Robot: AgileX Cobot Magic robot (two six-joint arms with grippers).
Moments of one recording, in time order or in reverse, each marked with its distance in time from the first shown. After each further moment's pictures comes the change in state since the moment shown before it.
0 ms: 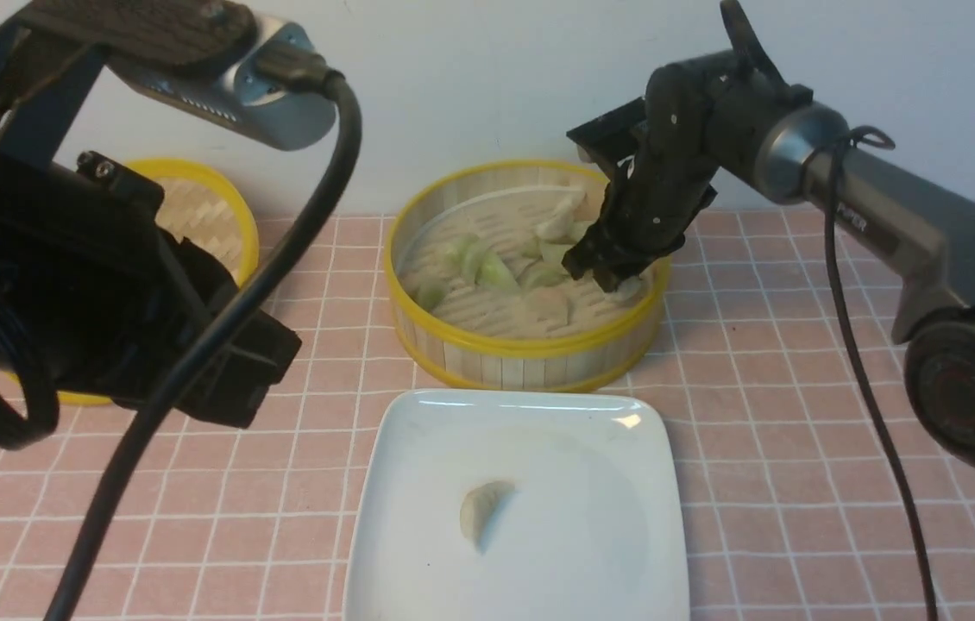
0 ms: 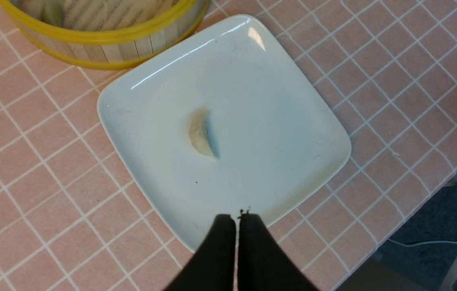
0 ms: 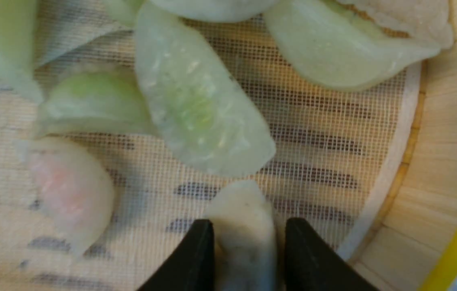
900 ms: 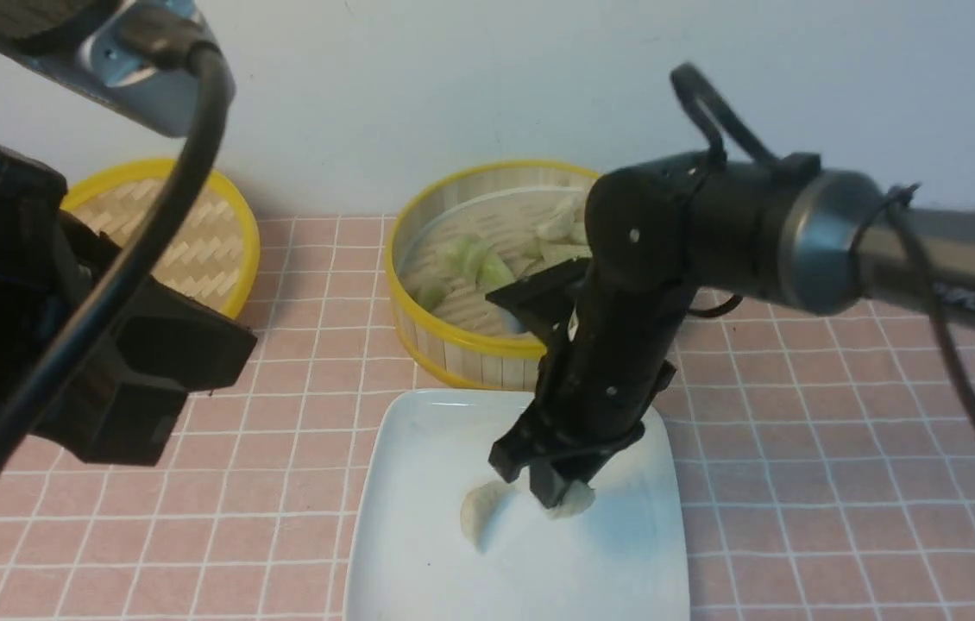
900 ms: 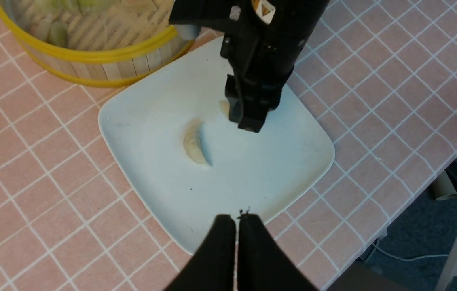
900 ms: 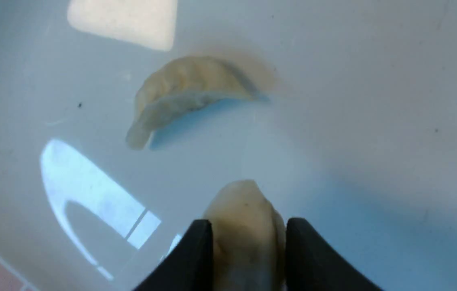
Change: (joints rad) right arm 0.254 -0.438 0.780 0.193 -0.077 0.111; left arm 0.000 -0.093 0.000 -0.014 0.023 0.016
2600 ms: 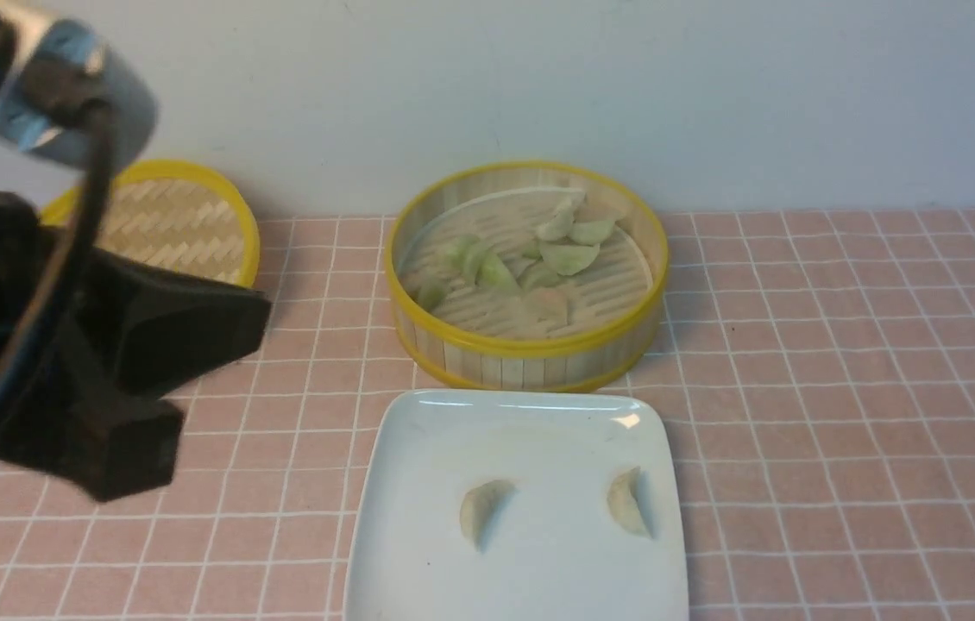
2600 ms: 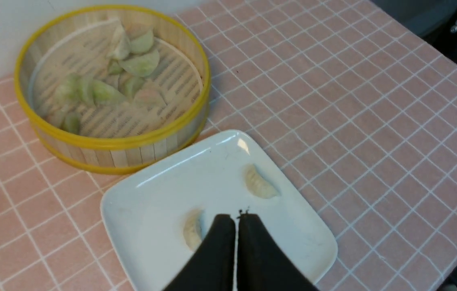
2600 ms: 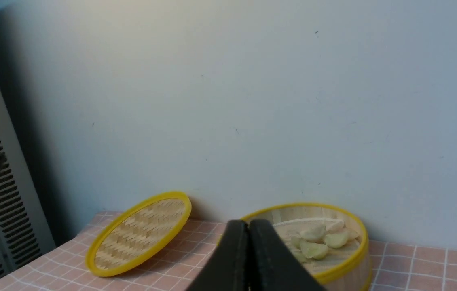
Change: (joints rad) right arm 0.000 -2.033 1.140 -0.540 -0.659 0.592; left arm -0.001 -0.226 0.301 -0.059 -0.411 0.022
